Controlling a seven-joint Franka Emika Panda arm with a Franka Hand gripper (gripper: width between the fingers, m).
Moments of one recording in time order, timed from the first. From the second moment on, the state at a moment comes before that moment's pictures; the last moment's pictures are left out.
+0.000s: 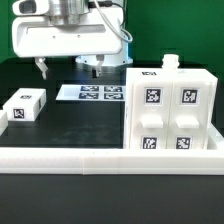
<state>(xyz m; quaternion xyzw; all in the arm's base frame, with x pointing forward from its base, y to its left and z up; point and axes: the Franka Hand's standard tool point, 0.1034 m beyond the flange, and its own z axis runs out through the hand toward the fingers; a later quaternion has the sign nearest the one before) 0.437 -0.094 0.075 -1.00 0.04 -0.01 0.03</state>
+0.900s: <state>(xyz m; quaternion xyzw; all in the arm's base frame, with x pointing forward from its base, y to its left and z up) 0.406 -0.172 0.043 -1.00 0.01 0.01 0.01</state>
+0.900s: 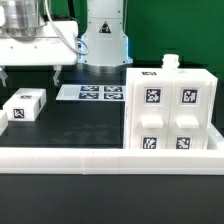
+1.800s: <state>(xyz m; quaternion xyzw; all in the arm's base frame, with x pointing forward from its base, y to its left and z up) 0.391 -0.181 0.013 -1.00 -0.01 0.03 0.00</state>
